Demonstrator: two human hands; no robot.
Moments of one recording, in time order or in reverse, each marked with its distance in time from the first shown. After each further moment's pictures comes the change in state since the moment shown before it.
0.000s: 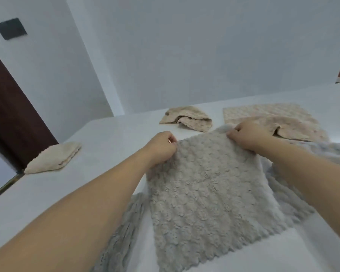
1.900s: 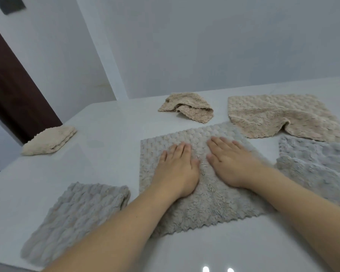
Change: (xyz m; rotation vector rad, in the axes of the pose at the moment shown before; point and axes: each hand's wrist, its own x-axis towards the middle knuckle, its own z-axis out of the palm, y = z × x) left_hand -0.037 0.008 0.095 0.527 -0.022 0.024; right_hand -0.047 0.004 0.047 -0.409 -0.264 -0.403
